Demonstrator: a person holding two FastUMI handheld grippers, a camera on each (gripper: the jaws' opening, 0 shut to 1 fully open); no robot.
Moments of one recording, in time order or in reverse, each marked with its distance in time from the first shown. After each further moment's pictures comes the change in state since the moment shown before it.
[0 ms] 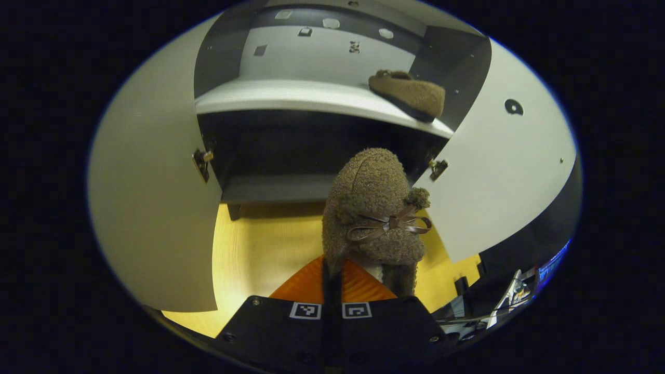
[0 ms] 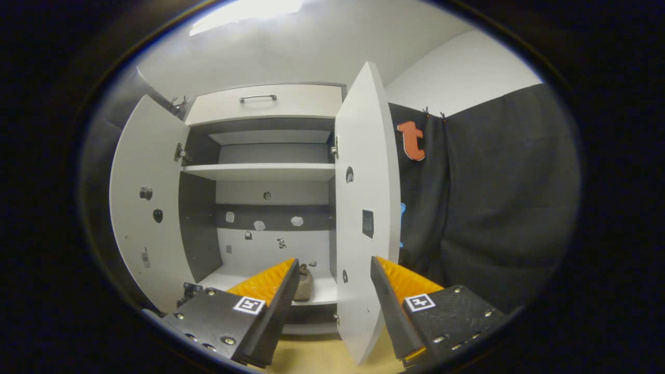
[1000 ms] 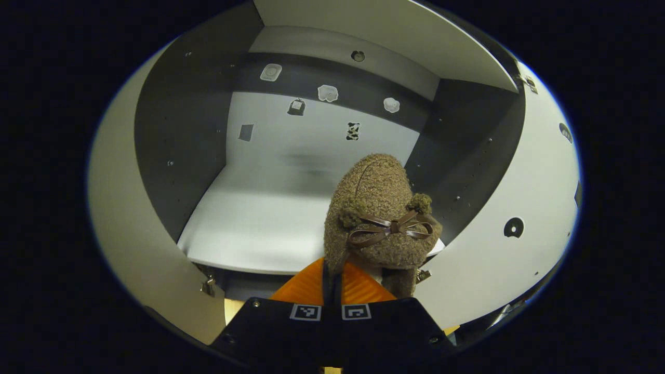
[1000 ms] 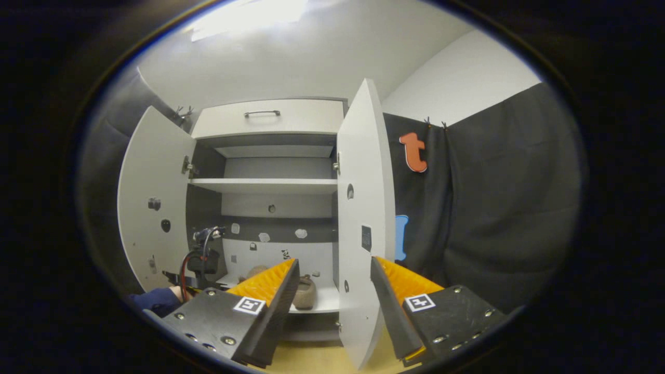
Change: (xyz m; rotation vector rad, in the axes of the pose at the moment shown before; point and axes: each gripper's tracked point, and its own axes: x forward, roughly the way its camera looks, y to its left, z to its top) left arm -0.001 0.004 0.015 -0.029 -0.278 -0.015; right arm -0.008 0.001 0.020 0.004 -0.067 0.026
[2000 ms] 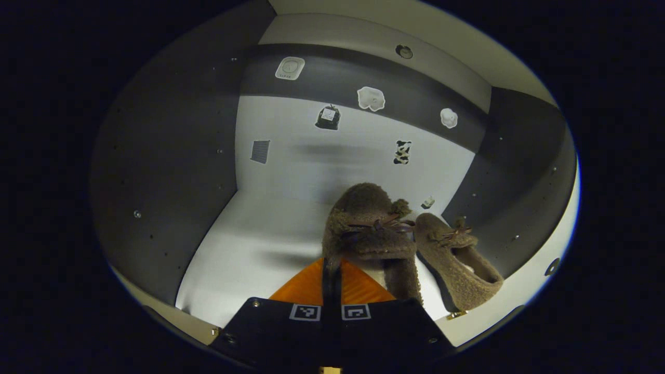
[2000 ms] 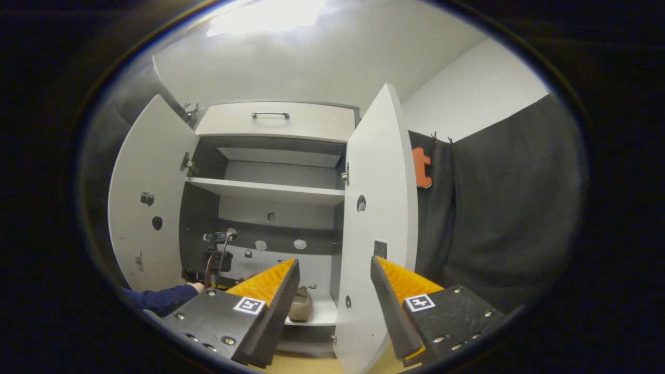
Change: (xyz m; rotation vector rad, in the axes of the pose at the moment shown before) left arm 0.032 0.041 0.027 0.012 -0.046 0.170; right arm 0.033 0.014 0.003 -0.070 -0.080 -0.005
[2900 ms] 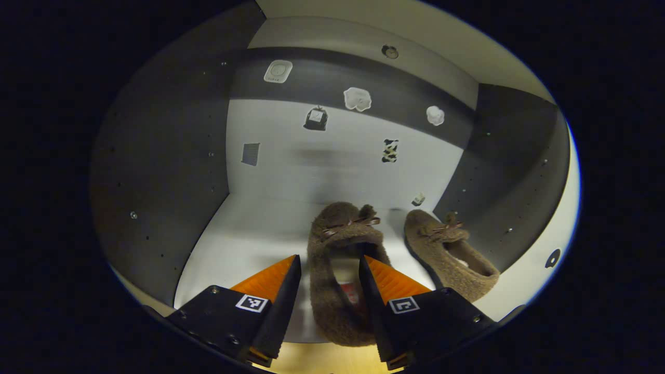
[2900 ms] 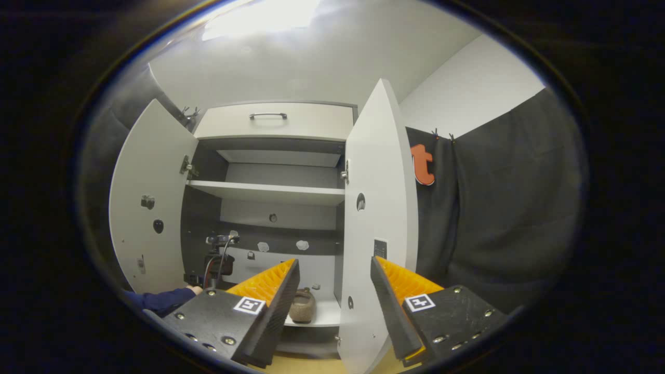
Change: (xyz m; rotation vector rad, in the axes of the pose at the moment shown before) left arm -0.018 -0.017 0.004 0.008 -0.046 -0.085; right arm 0.001 -0.001 0.004 0.044 -0.007 0.029
